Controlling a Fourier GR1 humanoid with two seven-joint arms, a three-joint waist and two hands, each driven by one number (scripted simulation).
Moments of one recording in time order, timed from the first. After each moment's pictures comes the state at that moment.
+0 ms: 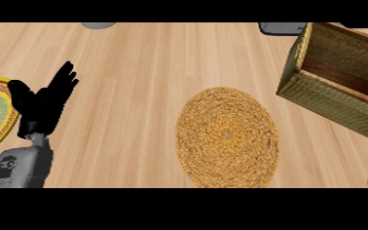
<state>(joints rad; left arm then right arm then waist) -0.22 0.25 0.17 -1.39 0.04 -0.06 0.23 -0.85 -0.32 -0.22 -1.75 0.93 0.19 0.87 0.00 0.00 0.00</state>
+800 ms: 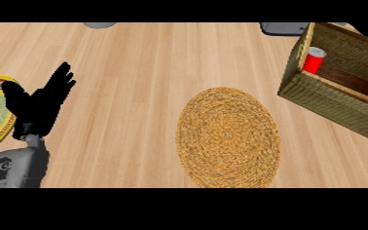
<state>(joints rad) -0.21 0.26 0.19 -1.39 0.05 -0.09 0.23 -0.73 -0.38 -0.36 -1.53 0.87 -0.06 0.68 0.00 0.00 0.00</state>
